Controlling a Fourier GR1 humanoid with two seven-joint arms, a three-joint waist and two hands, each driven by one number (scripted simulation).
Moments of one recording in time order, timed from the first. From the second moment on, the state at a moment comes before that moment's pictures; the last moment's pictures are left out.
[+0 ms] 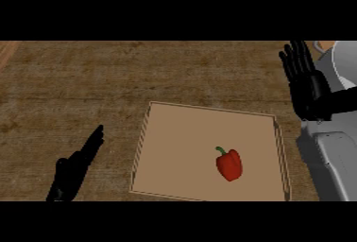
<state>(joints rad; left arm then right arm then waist) 0.07 0.42 -0.35 -1.49 0.20 0.18 0.05 -0.43 -0.28 0.00 -1.37 -0.28 -0.12 -0.09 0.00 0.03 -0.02</state>
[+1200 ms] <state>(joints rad) -0.27 0.35 -0.10 -1.54 0.31 0.25 -0.01 -0.61 -0.74 0.36 -1.25 0.17 0.46 -0.79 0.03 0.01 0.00</state>
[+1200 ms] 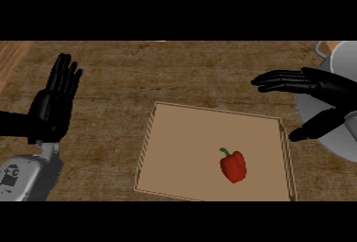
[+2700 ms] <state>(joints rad) -0.26 0.32 0.01 -1.53 0.26 0.18 0.01 -0.49 -0.60 0.60 -1.36 0.66 0.40 -0.72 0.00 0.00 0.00</state>
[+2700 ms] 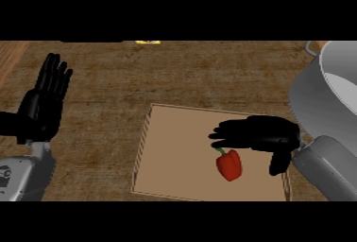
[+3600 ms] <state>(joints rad) -0.28 0.25 0.05 -1.50 0.20 0.14 0.02 -0.42 -0.38 0.54 -1.25 0.95 0.36 -0.72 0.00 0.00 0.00</state>
